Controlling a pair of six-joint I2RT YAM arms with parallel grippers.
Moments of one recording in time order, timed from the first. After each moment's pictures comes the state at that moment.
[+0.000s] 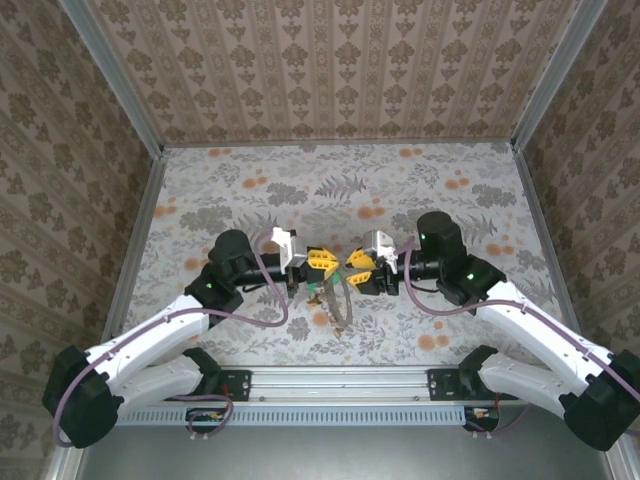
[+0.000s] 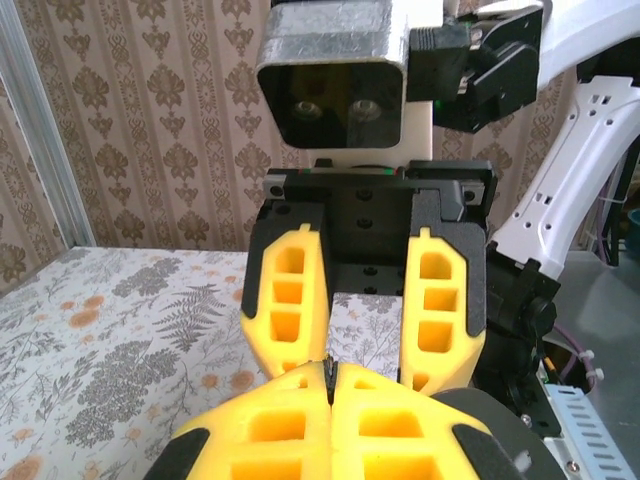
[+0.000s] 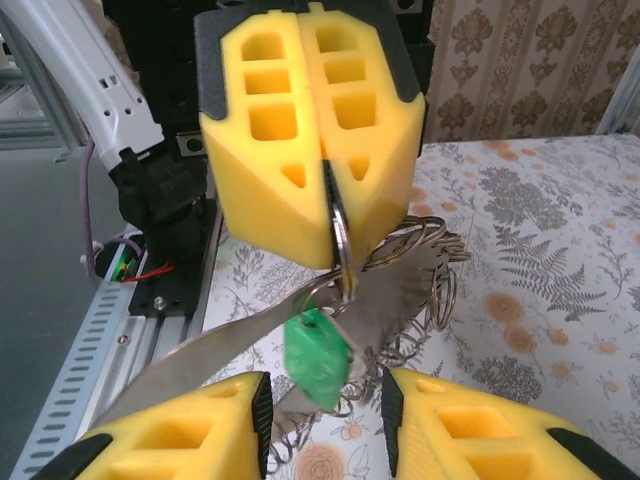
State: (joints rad) left arm -0.78 0.98 0.60 0.39 0.78 0.03; right arm 0.58 1.00 0.77 -0.17 -0.80 -0.32
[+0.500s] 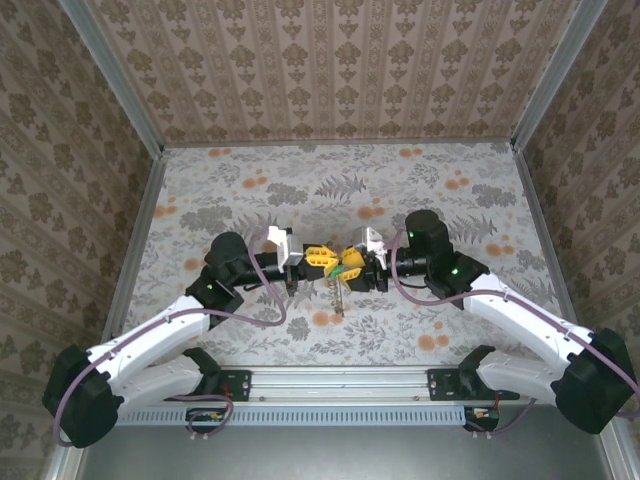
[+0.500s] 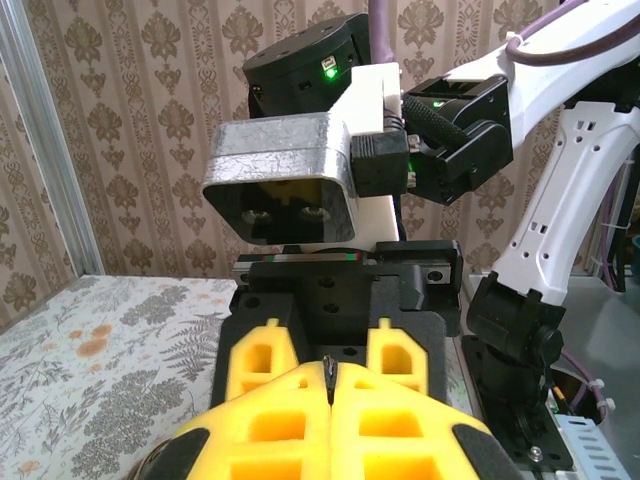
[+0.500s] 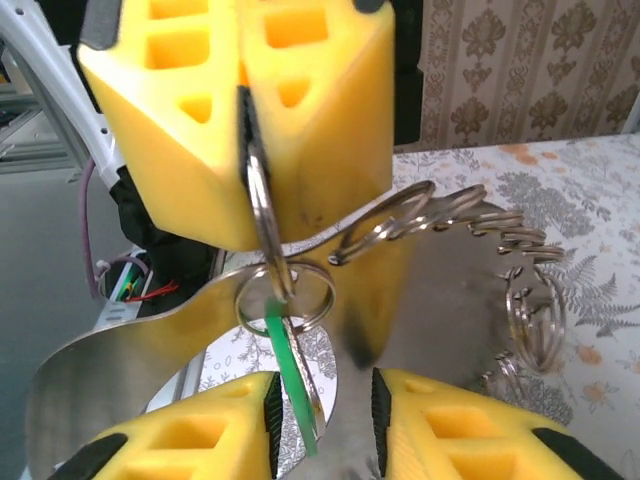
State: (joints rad) left arm -0.78 0.98 0.59 0.49 0.77 -0.01; right arm 0.60 1.10 0.75 -0.01 -0.83 -0.25
